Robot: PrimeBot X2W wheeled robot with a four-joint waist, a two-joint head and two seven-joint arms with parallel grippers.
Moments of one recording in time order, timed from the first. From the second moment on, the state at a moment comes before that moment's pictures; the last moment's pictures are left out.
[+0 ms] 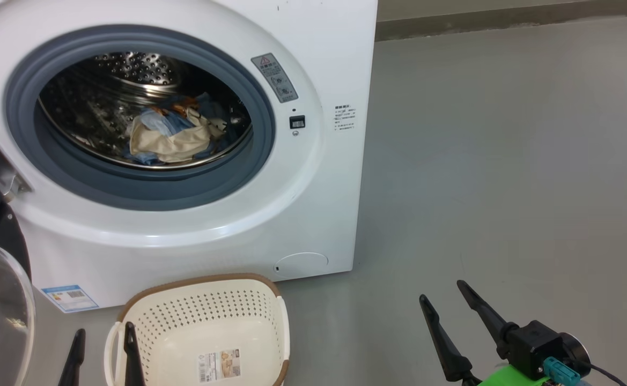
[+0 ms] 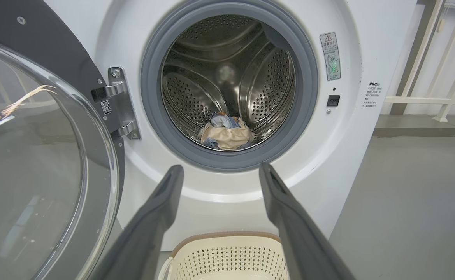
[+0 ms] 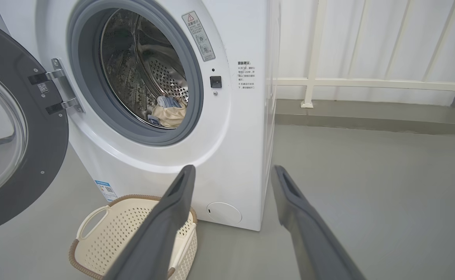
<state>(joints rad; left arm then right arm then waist) 0.18 0.29 -0.28 -0.11 -0.40 0.33 -0.26 0.06 -0.05 0.15 -0.02 0.12 0.12 -0.11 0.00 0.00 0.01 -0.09</state>
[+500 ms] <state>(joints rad) 0.18 0.29 -0.29 -0.11 -0.40 0.34 -0.25 0.06 -0.05 0.15 -0.02 0.12 0.12 -0.11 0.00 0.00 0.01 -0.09</state>
